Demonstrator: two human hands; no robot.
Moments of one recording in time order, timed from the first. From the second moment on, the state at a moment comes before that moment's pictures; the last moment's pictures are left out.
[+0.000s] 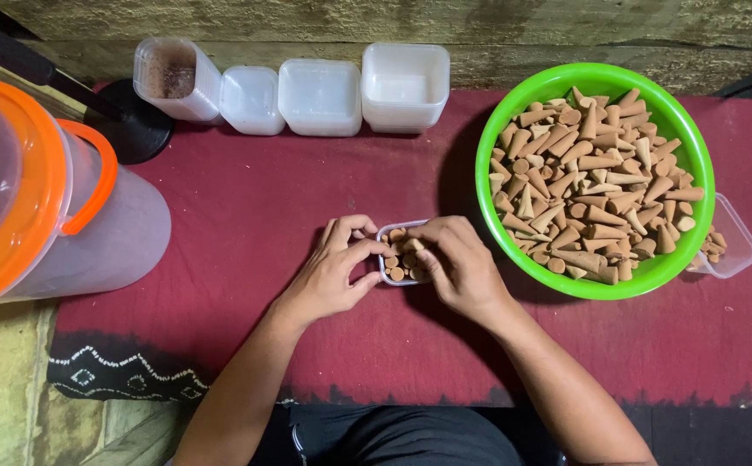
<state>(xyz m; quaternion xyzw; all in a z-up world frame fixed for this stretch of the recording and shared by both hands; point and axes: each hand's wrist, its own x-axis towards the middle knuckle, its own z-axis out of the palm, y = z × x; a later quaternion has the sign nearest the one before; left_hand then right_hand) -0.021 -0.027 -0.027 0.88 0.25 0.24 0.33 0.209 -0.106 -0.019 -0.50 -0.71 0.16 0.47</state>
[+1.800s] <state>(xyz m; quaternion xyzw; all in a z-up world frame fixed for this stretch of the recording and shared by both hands) 0.010 -0.104 -0.056 0.84 0.40 0.35 0.13 0.197 -0.094 -0.029 -0.55 -0.76 0.11 0.35</state>
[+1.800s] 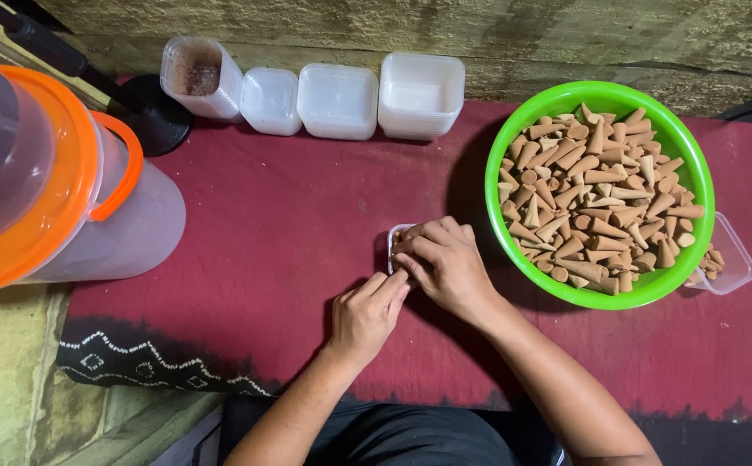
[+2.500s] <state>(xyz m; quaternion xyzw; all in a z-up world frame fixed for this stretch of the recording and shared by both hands) 0.004 -0.098 -0.034 0.80 0.43 0.35 0.24 0.230 -0.106 -0.027 -0.52 -0.73 0.17 0.42</state>
